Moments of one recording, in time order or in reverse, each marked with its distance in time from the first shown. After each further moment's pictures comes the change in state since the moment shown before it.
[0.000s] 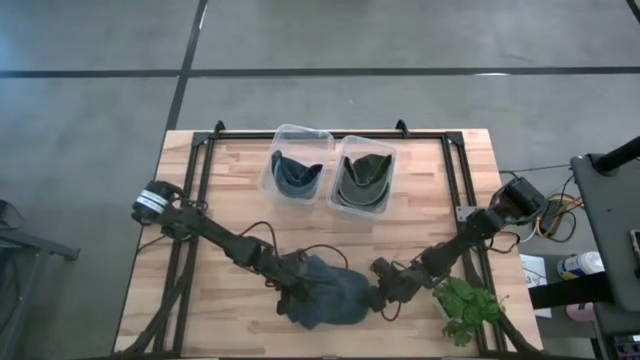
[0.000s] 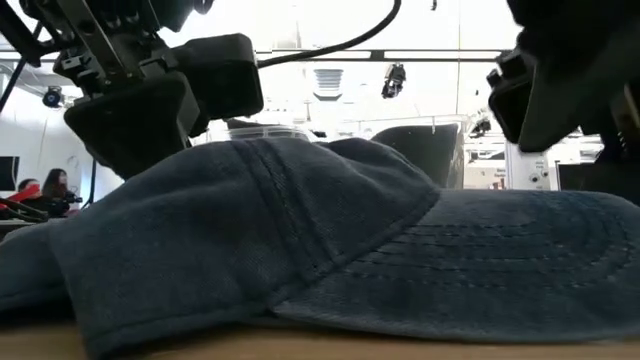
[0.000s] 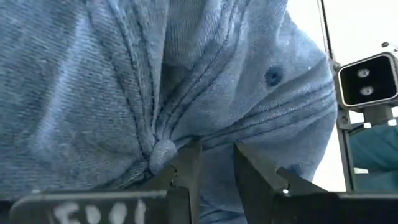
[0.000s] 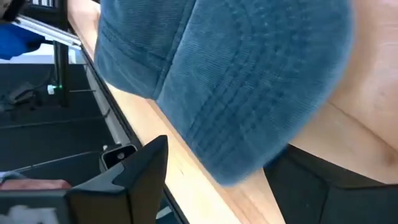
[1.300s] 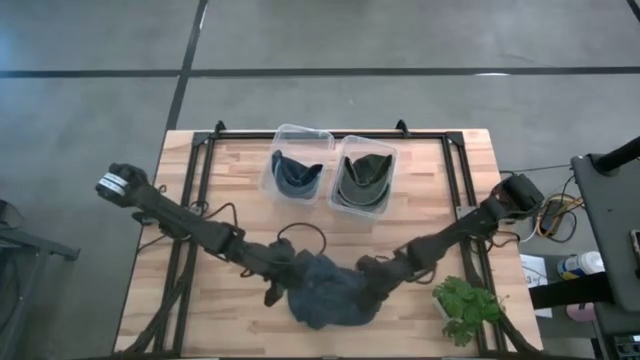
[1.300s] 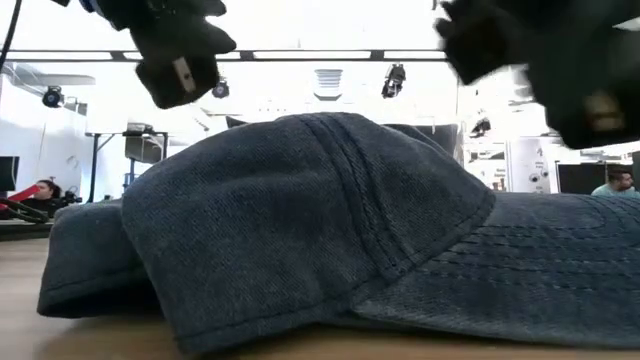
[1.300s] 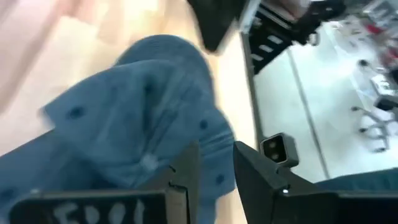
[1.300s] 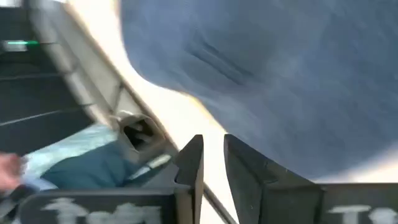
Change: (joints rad) left arm -0.029 -0.333 -0.034 -0.044 -0.176 -0.039; right arm -0.094 -0.045 0.298 -0.535 -0.288 -0.112
